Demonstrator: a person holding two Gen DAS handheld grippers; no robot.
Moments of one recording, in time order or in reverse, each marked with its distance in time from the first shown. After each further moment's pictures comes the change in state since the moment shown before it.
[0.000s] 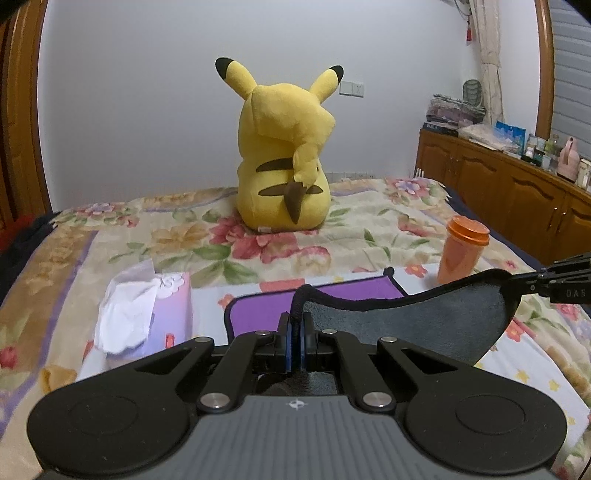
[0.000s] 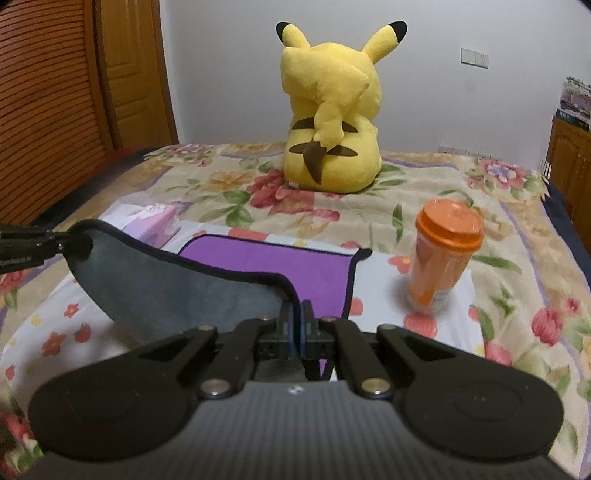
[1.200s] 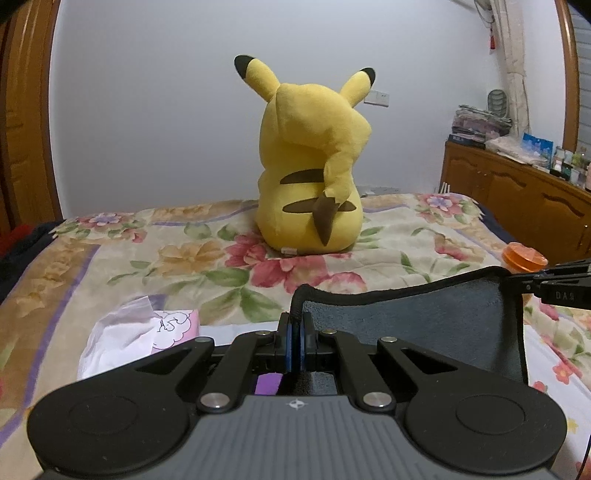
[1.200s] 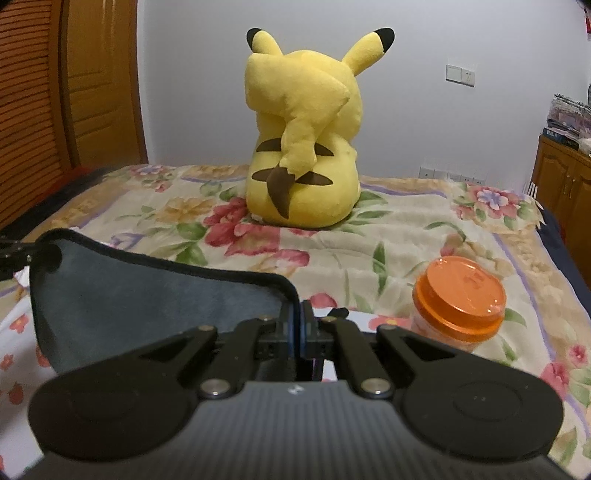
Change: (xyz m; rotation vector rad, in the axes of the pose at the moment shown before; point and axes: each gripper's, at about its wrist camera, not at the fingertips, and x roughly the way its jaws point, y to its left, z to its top) left arm 0.080 0.027 0.027 -0.035 -0.034 0.057; right arm 0.084 -0.024 0.037 -0.005 -0.072 -0.086
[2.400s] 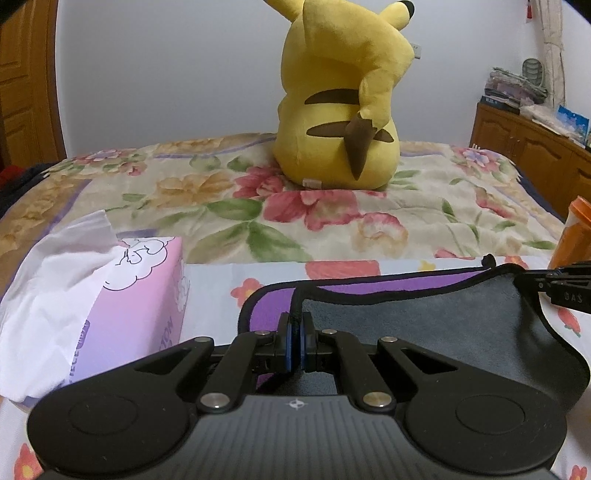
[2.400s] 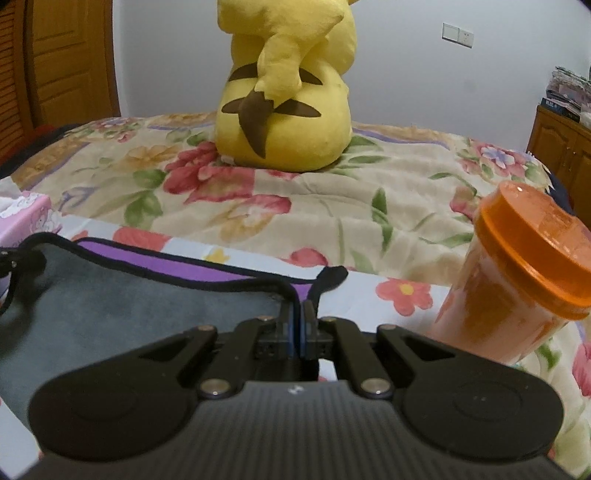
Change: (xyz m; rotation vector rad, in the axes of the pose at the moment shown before) left arm 0.093 0.009 -0.040 -0.046 0.158 0.056; right arm 0.088 -0.003 -0.030 0.000 0.128 -0.069
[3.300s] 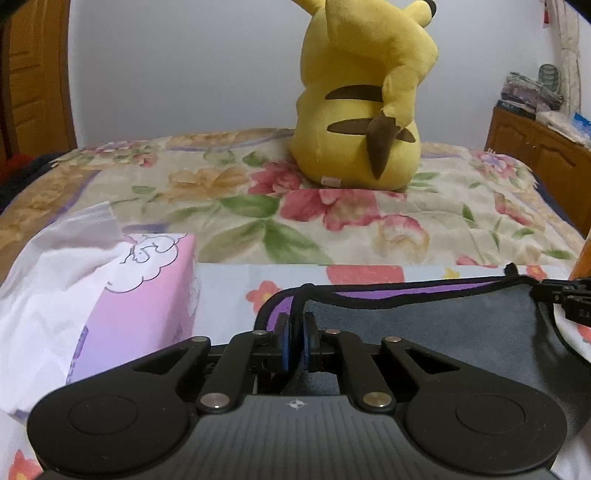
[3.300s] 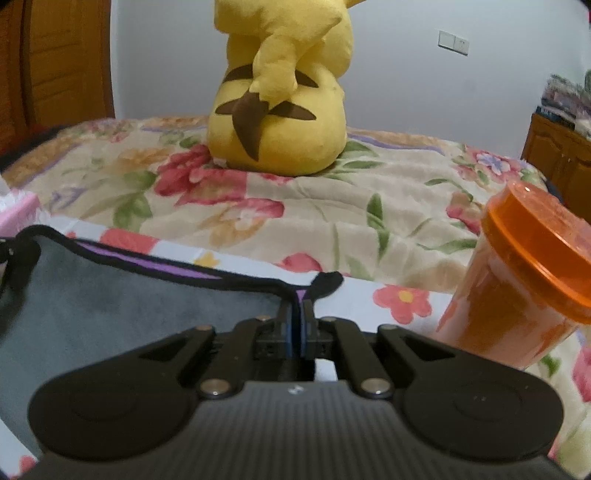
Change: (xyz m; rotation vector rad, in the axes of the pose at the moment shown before) left arm 0.016 0.011 0.002 -0.033 0.004 0.039; right arm 0.011 0.000 -0.001 -0.021 -0.023 -0.042
